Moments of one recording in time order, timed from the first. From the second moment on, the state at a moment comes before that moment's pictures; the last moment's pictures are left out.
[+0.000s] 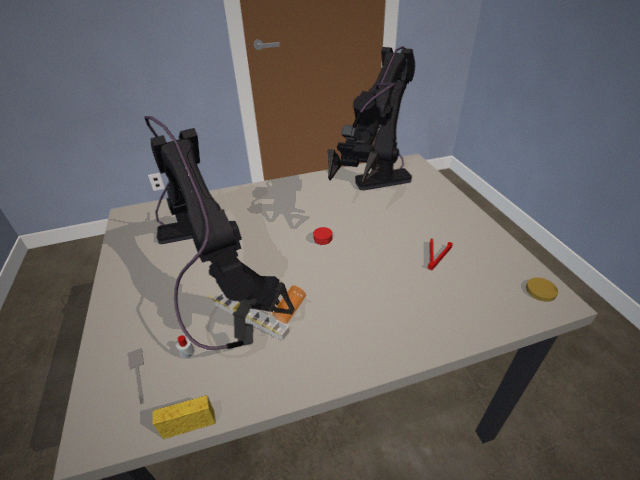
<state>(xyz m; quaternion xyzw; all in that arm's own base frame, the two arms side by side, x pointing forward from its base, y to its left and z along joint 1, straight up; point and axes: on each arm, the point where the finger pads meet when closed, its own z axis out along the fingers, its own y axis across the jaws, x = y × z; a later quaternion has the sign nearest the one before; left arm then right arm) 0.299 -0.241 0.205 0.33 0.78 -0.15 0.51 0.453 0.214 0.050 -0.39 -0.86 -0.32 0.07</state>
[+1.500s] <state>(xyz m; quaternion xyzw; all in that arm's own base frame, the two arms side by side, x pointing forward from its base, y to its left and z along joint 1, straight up) 0.299 -0.241 0.205 0.33 0.78 -0.15 0.51 0.455 0.211 0.051 -0.40 -0.85 -0.34 0.12</state>
